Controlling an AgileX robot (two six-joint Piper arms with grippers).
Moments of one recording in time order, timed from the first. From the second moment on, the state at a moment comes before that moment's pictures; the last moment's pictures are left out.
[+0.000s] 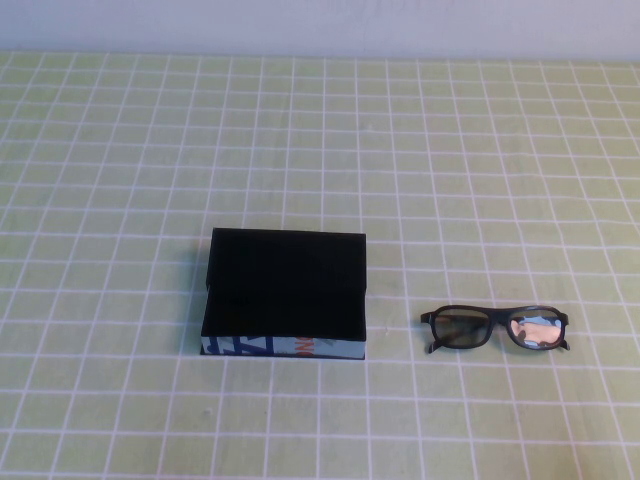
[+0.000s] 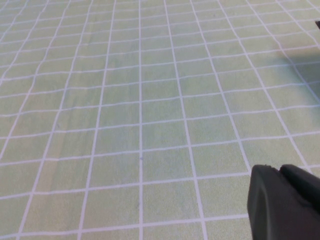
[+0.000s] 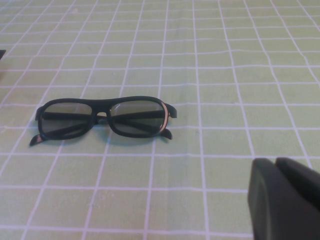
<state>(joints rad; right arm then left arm) 0.00 -0.01 0.03 0.28 0.37 -0.19 -0.07 -0.01 0.03 -0.02 0.39 0.12</state>
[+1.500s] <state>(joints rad) 0.00 0.73 -0.52 0.95 0.87 -0.50 -0.14 -0.01 0.03 -0.02 0.39 0.12</state>
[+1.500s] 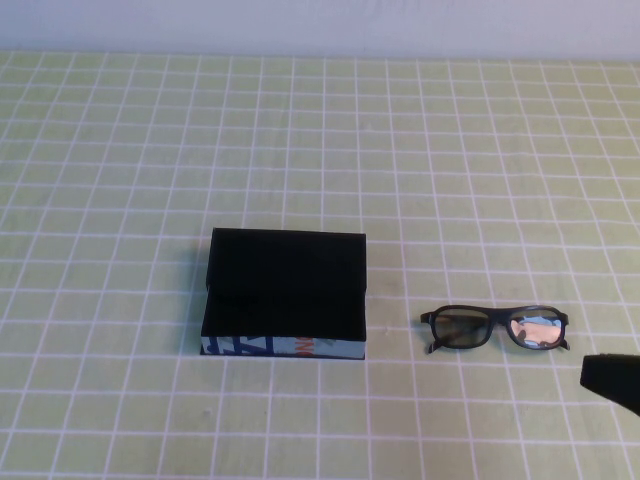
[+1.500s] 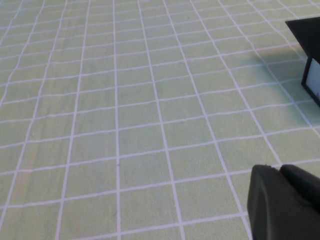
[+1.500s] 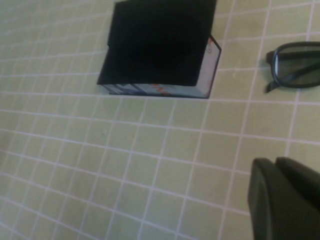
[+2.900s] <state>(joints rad) 0.37 1.71 -1.28 0.17 1.09 -1.11 -0.14 -0.01 0.03 -0.02 0.39 0.12</state>
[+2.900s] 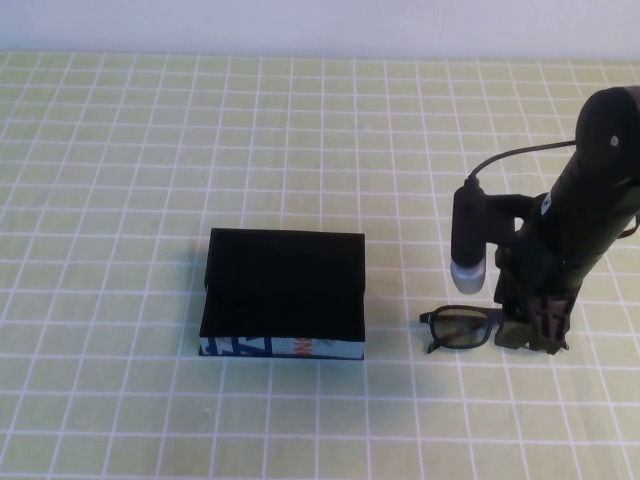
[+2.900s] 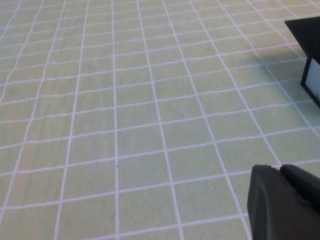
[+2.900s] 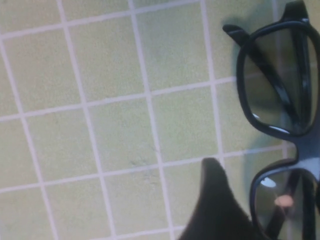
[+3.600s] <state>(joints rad) 0.37 1.87 -1.36 0.11 1.02 -1.17 -0.14 -0.01 0.03 -0.02 0.39 0.12</state>
